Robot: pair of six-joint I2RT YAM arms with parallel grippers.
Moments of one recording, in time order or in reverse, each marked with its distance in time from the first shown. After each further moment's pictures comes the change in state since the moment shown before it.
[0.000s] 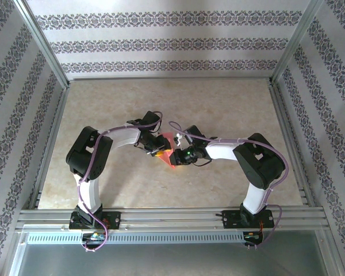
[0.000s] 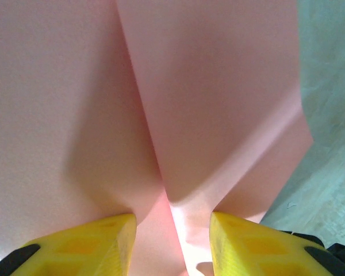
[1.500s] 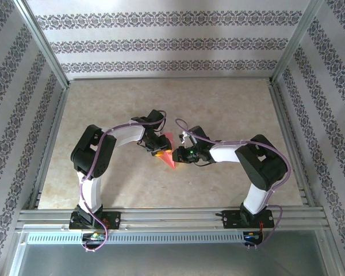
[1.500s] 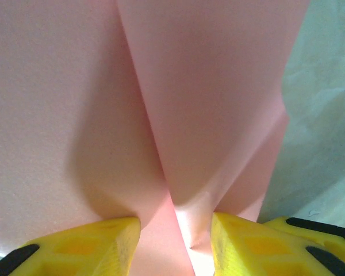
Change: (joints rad) left arm -0.026 0.051 0.090 -0.123 -0.063 0.024; right arm -0.016 -0.027 -0.080 0.172 0.042 0.134
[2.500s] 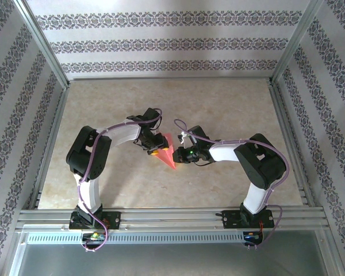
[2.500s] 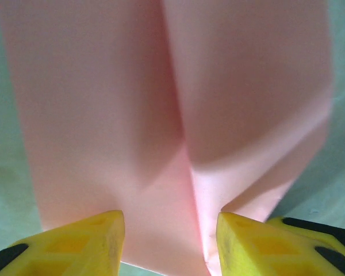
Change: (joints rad) left arm 0.036 -0.055 -0.021 -0.028 -0.015 0.003; right arm -0.006 0.015 0.008 -0.008 -0.035 -0.054
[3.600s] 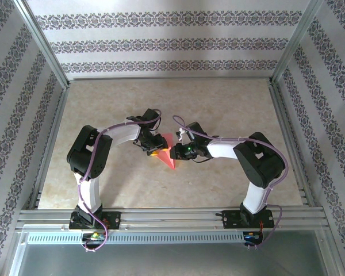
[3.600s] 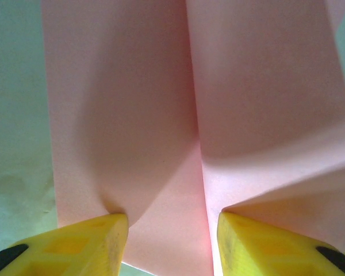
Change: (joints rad) left arm 0.005 0.017 -0.003 0.006 0.003 -0.003; right arm 0.001 0.026 0.083 -0.072 0.010 0.009
